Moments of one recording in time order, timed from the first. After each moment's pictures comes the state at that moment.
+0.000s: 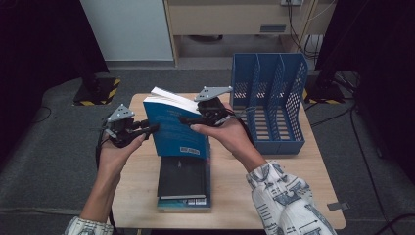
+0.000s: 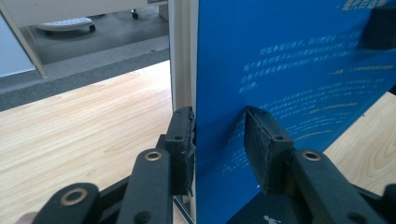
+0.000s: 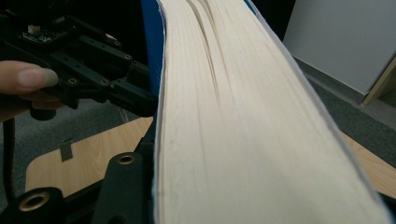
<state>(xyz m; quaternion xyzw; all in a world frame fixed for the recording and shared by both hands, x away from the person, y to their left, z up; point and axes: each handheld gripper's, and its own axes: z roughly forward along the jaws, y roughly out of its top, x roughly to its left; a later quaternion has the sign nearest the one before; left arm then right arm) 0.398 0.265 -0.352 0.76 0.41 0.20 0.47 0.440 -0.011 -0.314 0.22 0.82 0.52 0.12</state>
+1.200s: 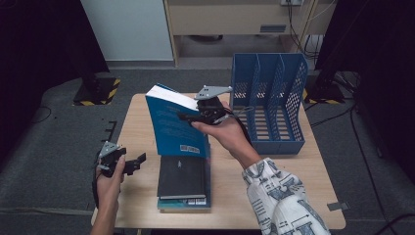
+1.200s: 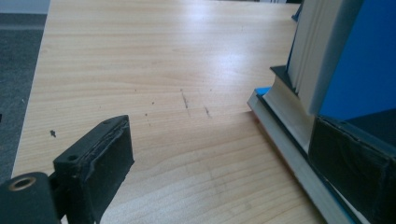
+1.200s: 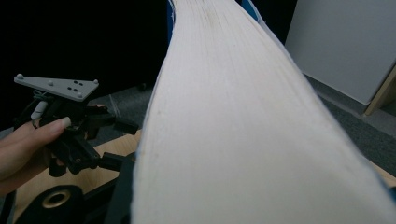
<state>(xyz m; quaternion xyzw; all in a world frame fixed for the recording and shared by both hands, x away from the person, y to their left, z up) 0.370 0.328 -0.484 0.69 0.53 0.22 0.44 0.450 -0.007 -0.323 0.22 0.80 0.54 0.12</state>
